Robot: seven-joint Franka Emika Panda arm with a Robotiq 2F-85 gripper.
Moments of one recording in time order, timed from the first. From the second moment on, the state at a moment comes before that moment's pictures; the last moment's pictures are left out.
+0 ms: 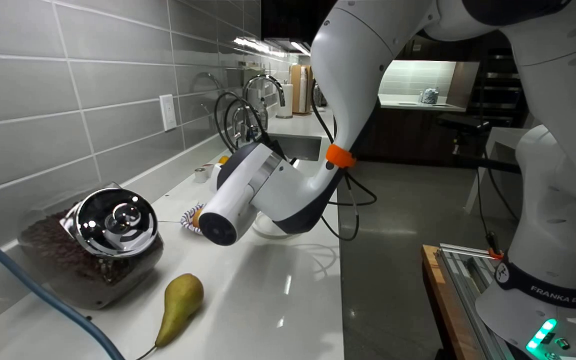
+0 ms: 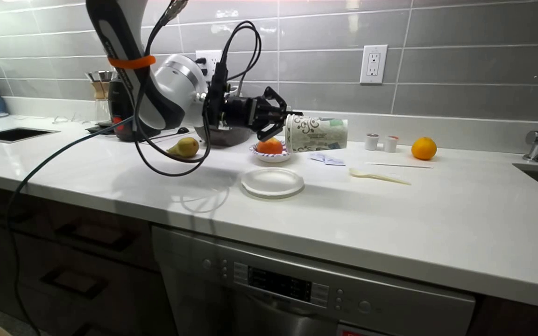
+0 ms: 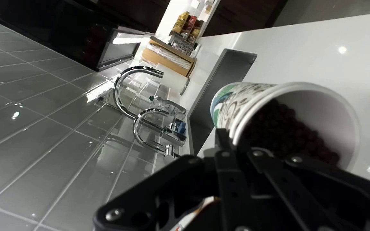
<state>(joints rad) 0.13 0.56 0.06 -1.97 -1.51 1.48 0.50</state>
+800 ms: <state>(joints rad) 0.18 0.63 0.07 -1.91 -1.51 1.31 0.56</state>
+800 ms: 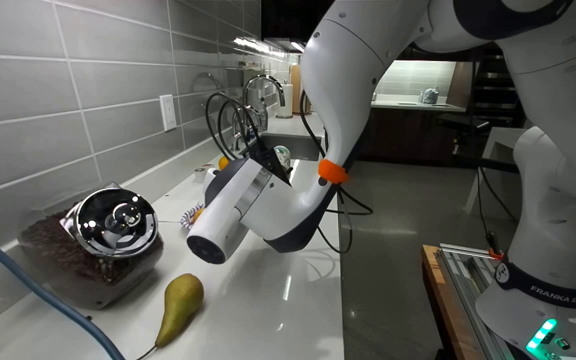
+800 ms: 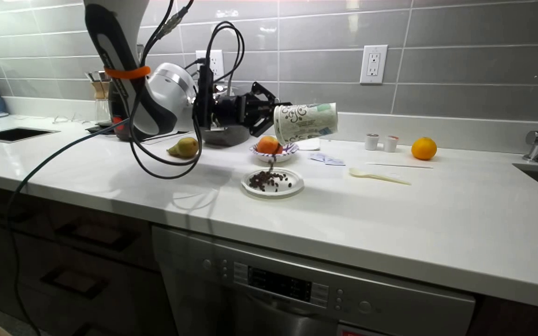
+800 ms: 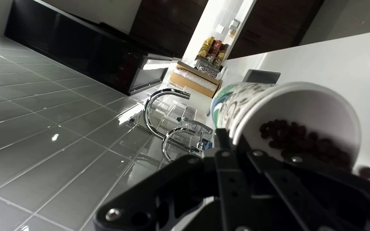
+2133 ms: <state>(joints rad) 0.18 0.67 0.07 -1.89 -1.55 1.11 0.60</state>
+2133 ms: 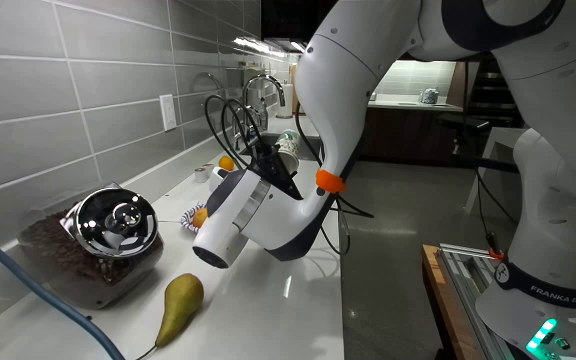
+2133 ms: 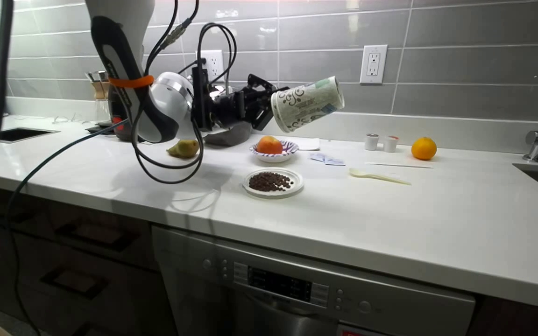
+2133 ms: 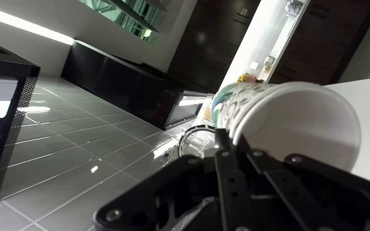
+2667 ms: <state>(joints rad) 0.17 0.44 0.14 -1.91 -1.43 1.13 0.59</state>
